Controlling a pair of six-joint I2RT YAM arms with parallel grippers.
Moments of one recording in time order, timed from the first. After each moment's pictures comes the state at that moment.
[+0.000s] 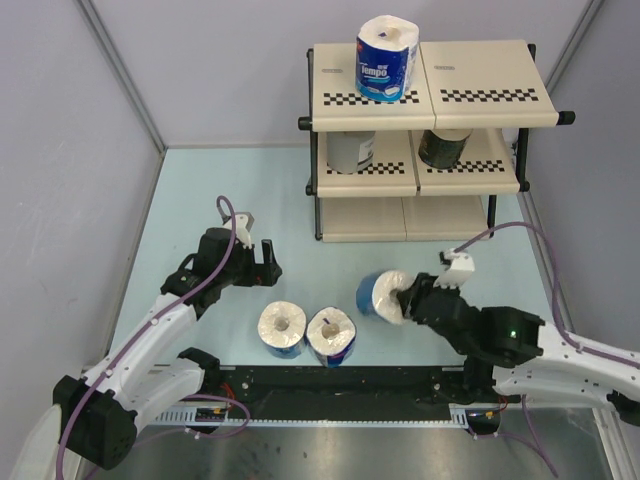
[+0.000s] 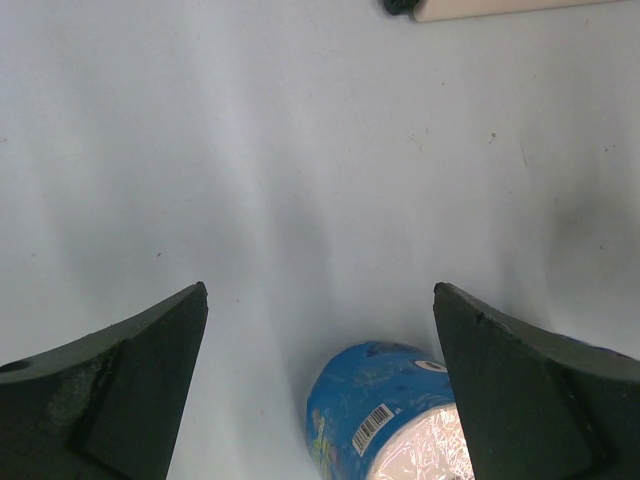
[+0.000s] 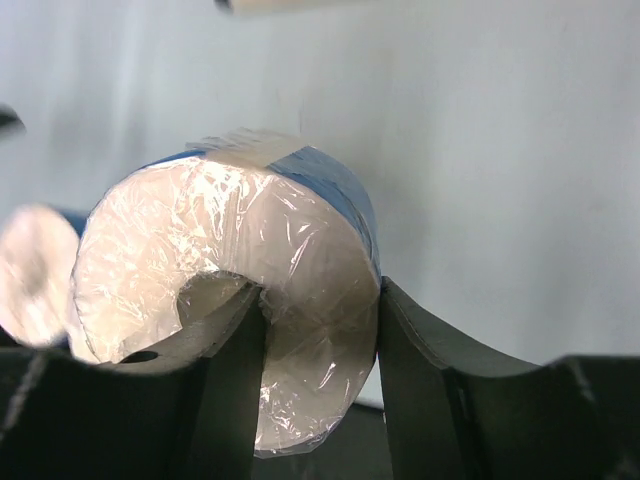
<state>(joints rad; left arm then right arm) -0.39 0.91 0.65 -0.44 0.06 -0.33 1.31 0.72 0.73 -0.86 0.72 1.06</state>
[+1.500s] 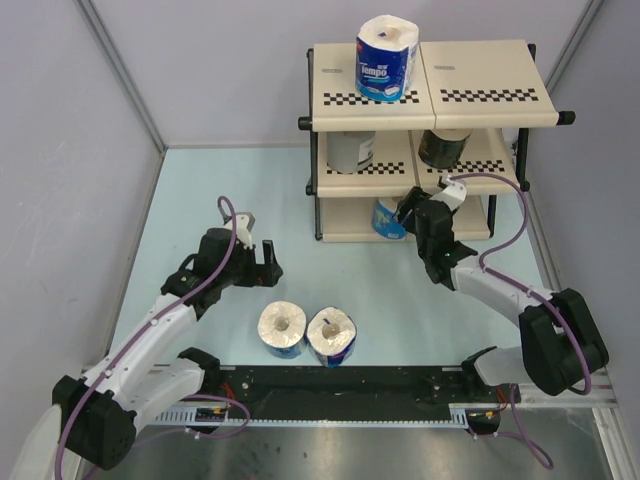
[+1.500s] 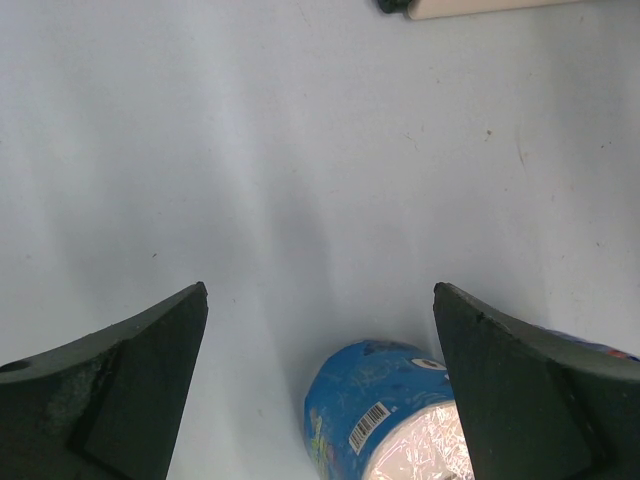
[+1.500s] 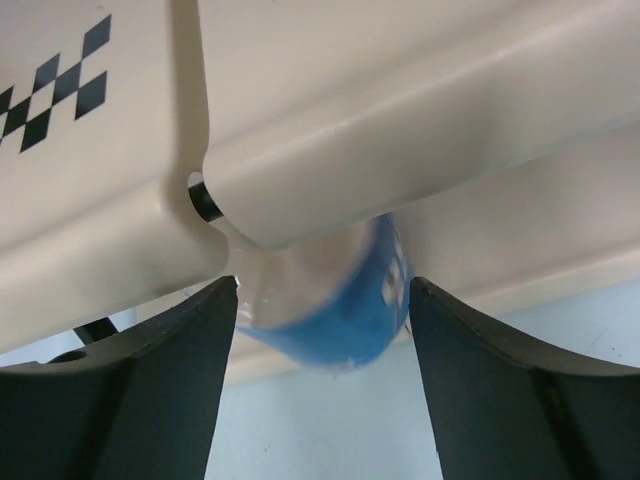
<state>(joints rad) -0.40 0.91 0.65 -0.44 0.06 -0.33 0.48 1.35 0.73 0.28 0.51 0.59</state>
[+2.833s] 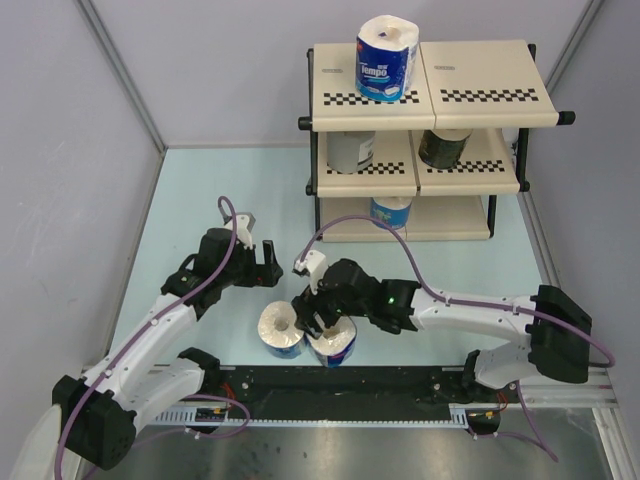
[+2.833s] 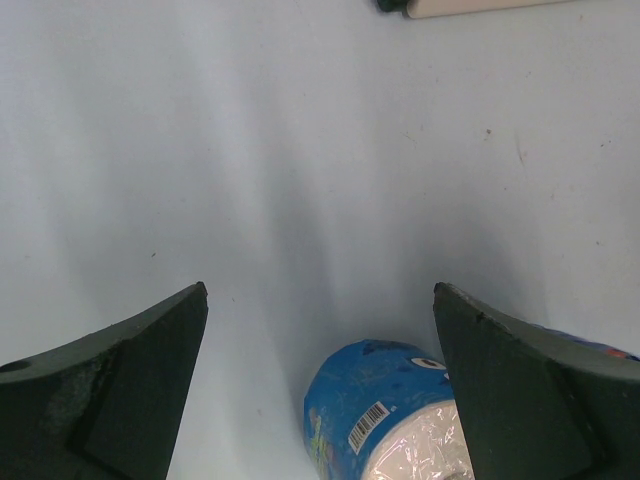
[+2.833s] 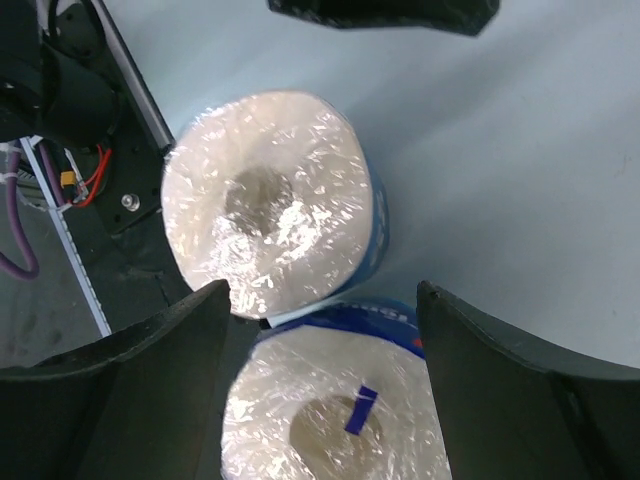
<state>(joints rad) -0.40 0.91 0.65 -0.44 0.07 -0.33 1.20 1.39 0.93 -0.14 -0.02 0.28</state>
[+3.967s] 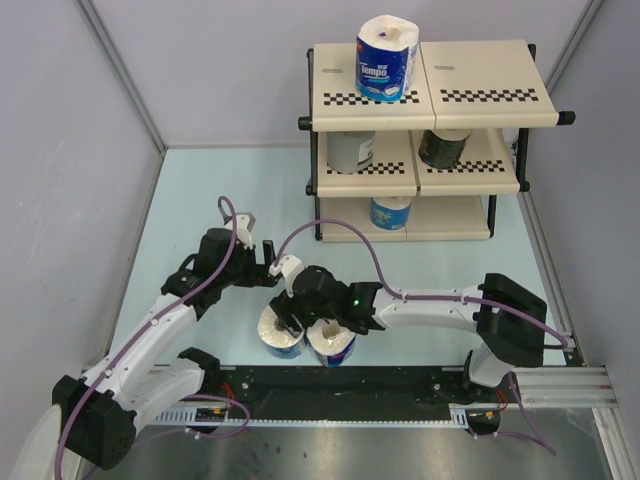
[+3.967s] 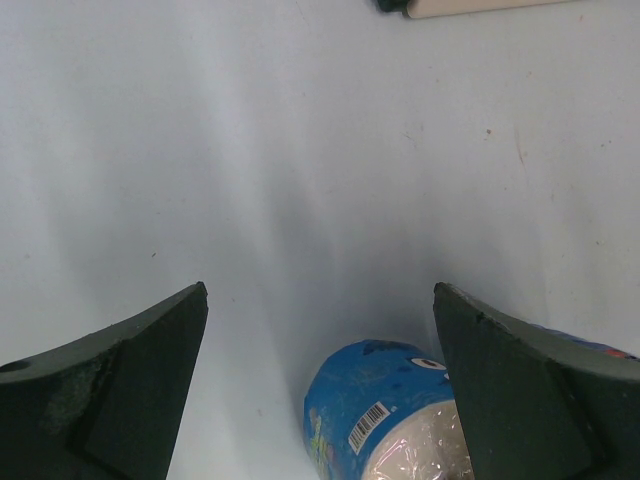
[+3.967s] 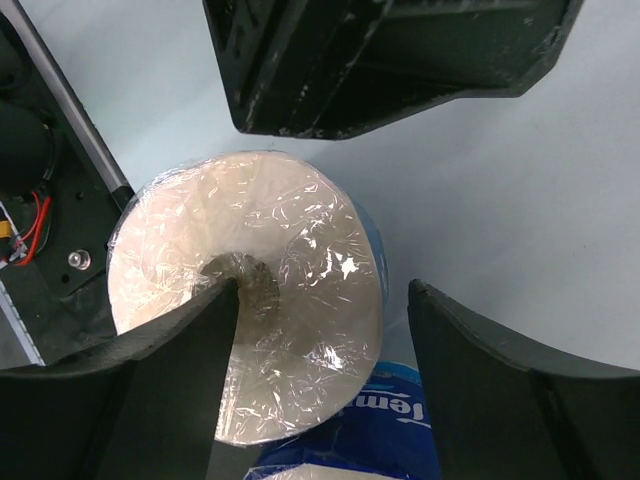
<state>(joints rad) -0.40 0.91 0.65 -0.44 0.07 -0.33 1.25 1.63 1.05 -0.07 0.08 0.29</state>
